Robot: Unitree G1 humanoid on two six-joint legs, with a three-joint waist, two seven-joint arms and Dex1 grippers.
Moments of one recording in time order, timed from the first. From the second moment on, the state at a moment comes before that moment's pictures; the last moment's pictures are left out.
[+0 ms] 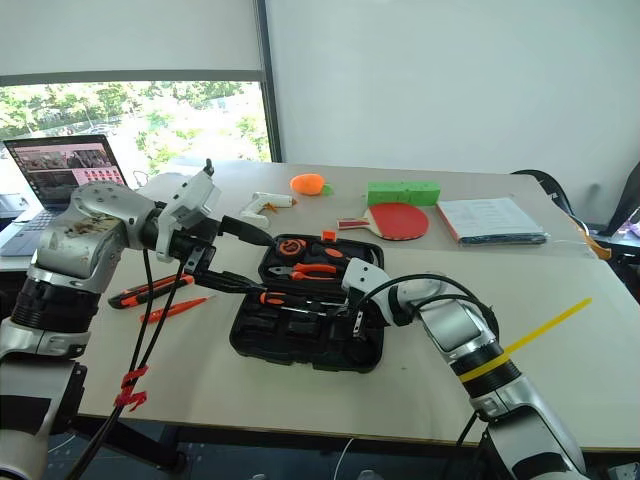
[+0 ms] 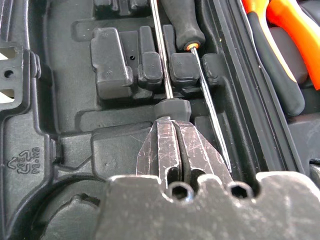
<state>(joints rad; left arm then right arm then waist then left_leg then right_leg) -0.97 0.77 -0.16 0.16 -0.36 0.50 -1.57 -0.72 -0.55 0.36 0.08 0.06 0.58 1.04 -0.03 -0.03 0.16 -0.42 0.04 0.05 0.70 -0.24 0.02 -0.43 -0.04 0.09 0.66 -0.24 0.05</state>
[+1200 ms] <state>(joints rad) -1.06 0.96 -0.34 0.88 0.22 0.11 -1.54 -0.45 -0.79 -0.14 -0.65 0.77 0.92 0.92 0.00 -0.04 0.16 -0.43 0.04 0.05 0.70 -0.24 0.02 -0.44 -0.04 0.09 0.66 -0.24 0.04</state>
